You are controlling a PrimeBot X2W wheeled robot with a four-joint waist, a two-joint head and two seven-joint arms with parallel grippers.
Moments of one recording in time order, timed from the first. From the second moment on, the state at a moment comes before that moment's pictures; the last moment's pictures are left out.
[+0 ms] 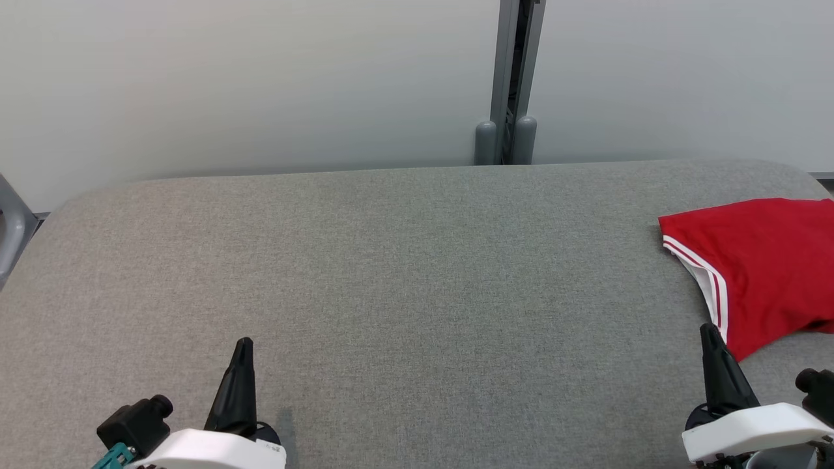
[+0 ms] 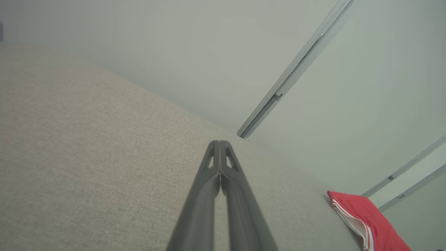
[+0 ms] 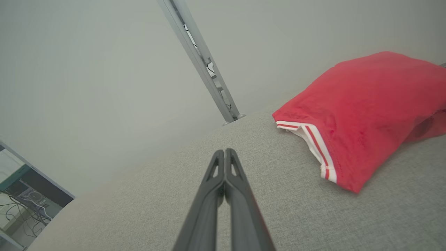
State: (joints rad) left arm 0.03 0.05 -0.13 0.18 -0.69 -0.02 -0.19; right arm -0.01 -0.06 -0.02 0.21 0.55 0.13 -0.13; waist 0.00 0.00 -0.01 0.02
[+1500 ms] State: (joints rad) left arm -0.12 0.05 -0.09 0.29 -1.23 -0.08 -0.08; right arm -0.09 -0.07 -0.14 0.26 1.16 0.13 0.04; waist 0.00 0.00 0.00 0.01
